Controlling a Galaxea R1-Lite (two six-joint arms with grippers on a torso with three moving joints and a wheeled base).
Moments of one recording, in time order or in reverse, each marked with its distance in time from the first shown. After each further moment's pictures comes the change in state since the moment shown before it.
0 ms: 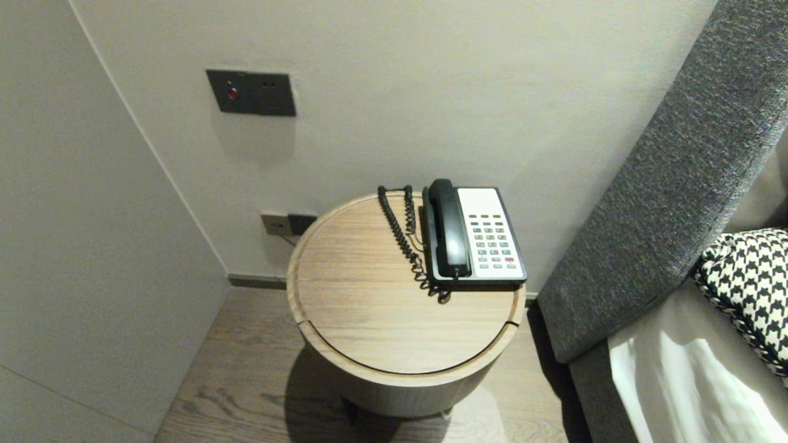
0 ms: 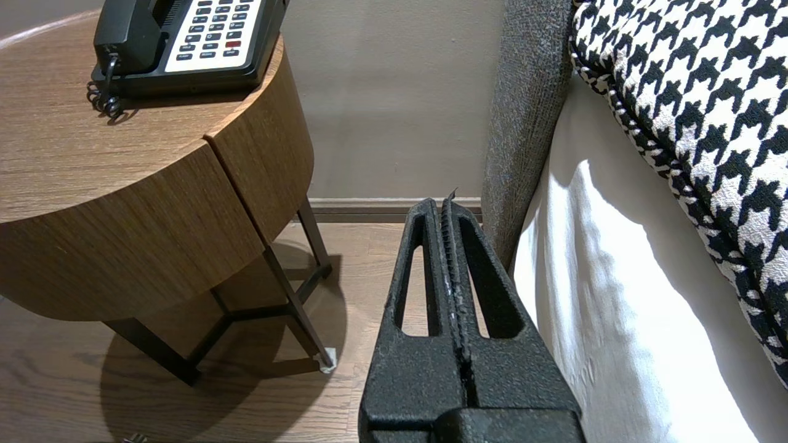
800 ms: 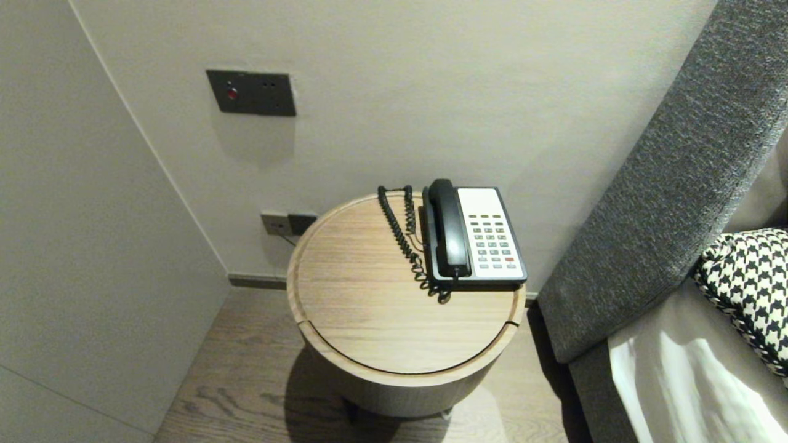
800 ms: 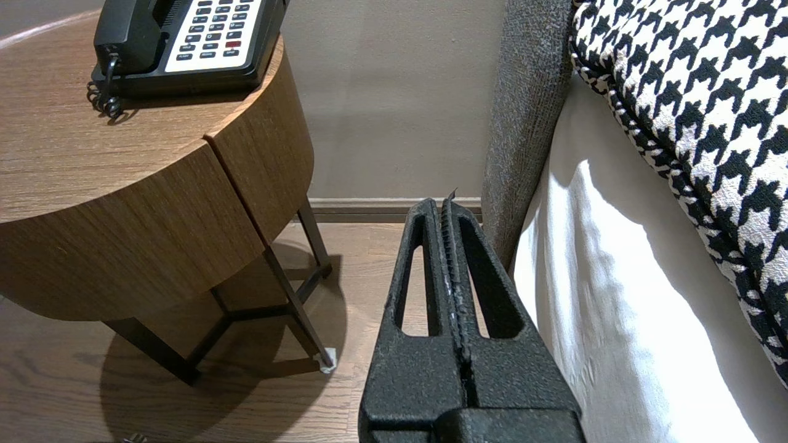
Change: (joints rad) left arm 0.000 0.000 0.000 0.000 0.000 0.000; right arm 0.000 0.000 0.000 0.000 0.000 0.000
